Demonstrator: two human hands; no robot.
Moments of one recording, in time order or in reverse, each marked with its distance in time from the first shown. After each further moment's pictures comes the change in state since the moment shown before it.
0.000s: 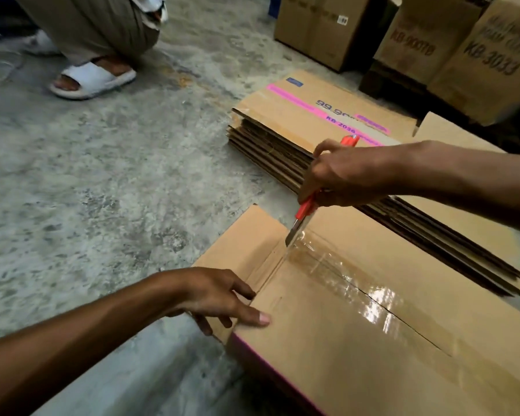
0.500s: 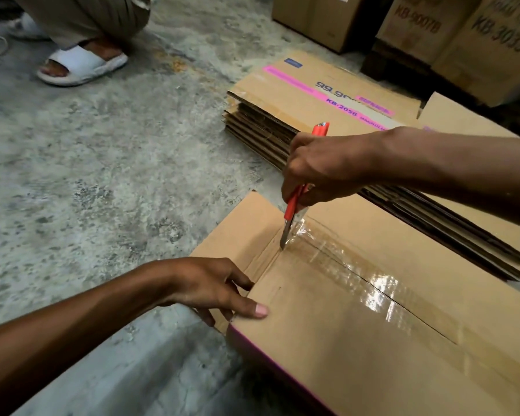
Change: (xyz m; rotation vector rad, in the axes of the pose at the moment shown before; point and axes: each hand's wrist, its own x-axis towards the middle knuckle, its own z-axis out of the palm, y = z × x) left_hand -0.001 0.002 0.001 0.025 -0.039 0.069; right_hand 0.024 -0.012 0.005 -0.108 -0.010 -0.085
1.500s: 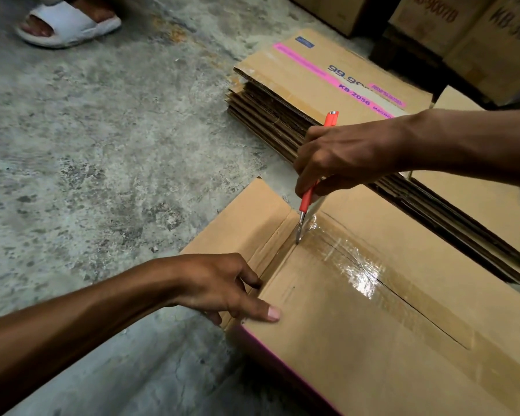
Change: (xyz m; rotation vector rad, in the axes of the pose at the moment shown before) left_hand 0.007 -0.008 -0.001 -0.025 -0.032 0.055; right_hand 0.012 0.022 0.012 -0.007 -0.001 -0.250
